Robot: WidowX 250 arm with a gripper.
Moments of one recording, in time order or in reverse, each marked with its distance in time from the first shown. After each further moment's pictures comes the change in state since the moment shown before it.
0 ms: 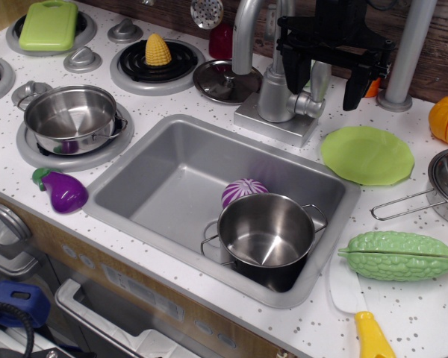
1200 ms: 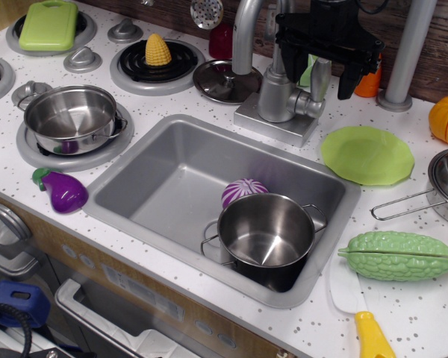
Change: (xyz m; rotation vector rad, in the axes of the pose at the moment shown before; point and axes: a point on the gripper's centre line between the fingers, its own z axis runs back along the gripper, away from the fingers) arm 0.033 0.015 -0.010 0.047 -0.176 -0.005
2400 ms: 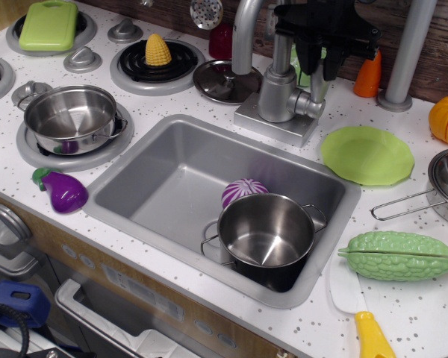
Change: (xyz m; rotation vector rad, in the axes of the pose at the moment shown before) arm 0.008 0.002 -0.007 -0.032 -0.034 0.035
